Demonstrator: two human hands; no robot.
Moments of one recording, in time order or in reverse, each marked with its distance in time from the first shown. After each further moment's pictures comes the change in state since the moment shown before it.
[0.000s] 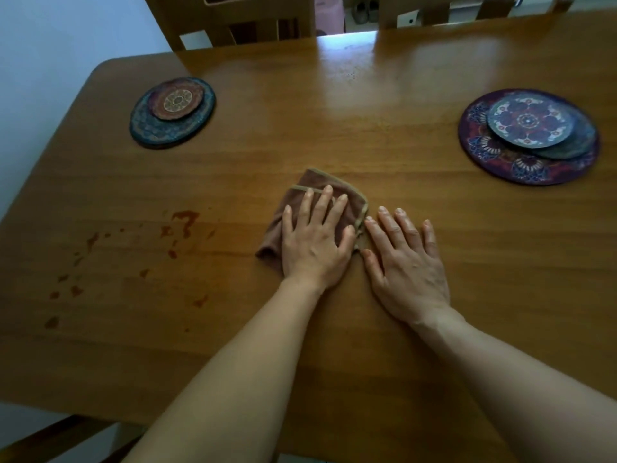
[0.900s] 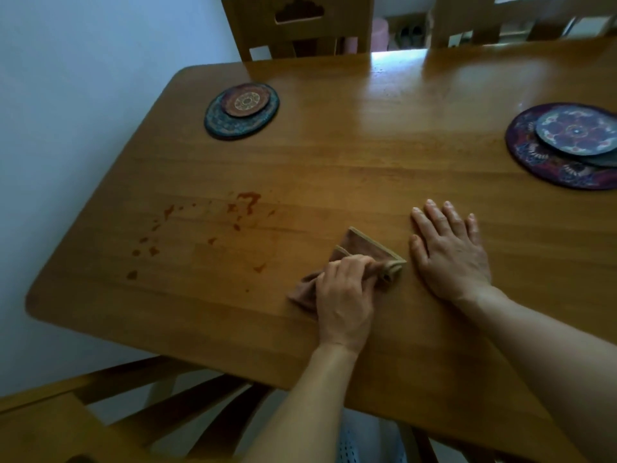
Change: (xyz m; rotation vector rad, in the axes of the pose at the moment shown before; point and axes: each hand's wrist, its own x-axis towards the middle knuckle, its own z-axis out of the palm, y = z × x) left_hand -0.132 -0.004 -0.009 -0.481 0.303 -0.104; right_hand -0.003 -0.003 -0.003 -0.058 -0.068 0.011
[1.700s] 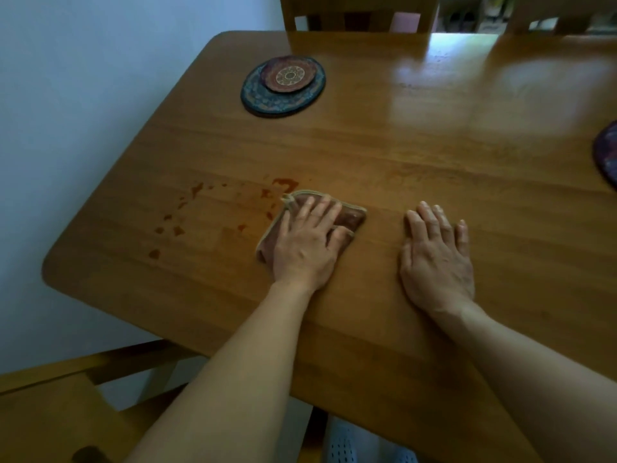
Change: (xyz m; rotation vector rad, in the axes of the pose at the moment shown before) left_hand 0.085 -0.120 -0.048 0.414 -0.226 -0.077; right_hand 0.021 -0.095 0.019 0.077 0.025 -0.042
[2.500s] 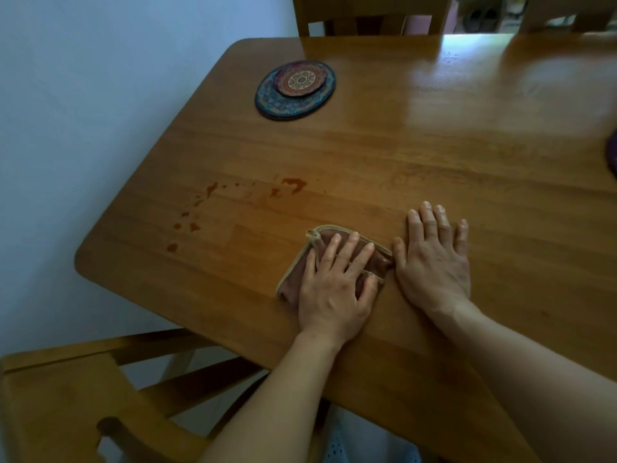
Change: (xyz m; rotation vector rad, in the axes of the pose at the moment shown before) left_hand -0.076 0.051 0.010 0.005 0.020 0.005; right_hand -0.003 -0.004 0.004 -0.069 0.003 -0.003
